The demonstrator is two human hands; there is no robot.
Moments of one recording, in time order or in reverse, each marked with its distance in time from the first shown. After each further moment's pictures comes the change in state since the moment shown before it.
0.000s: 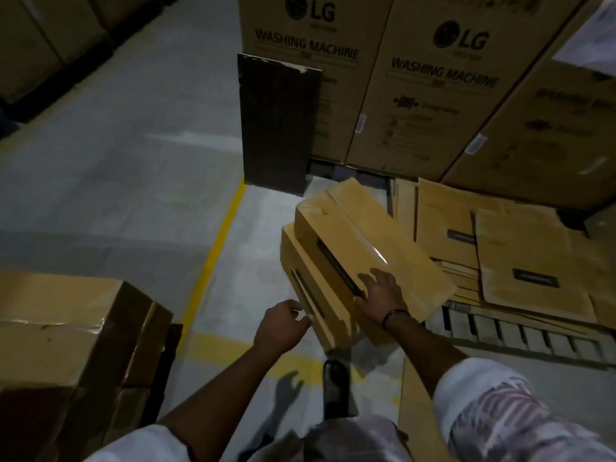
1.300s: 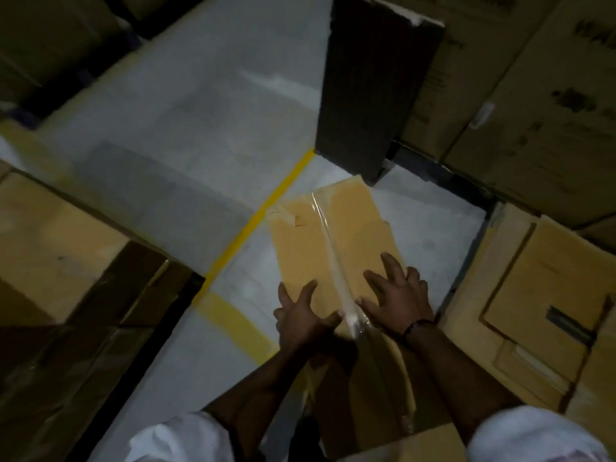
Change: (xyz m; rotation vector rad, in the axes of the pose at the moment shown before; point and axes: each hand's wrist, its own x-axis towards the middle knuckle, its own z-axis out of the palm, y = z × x) left_hand 0.211 0.112 0.070 -0.225 0.372 -0.454; right_hand 0.254 0.057 -0.061 -0.191 -0.036 -0.483
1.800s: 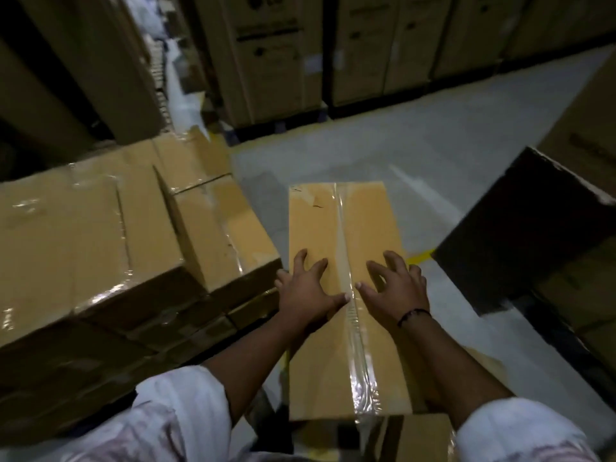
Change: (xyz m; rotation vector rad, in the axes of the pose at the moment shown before) left_hand -0.011 -0.095 -0.290 0.051 0.496 0.026; right_hand 0.078 -0.325 -0.106 -0.010 0.116 -0.458
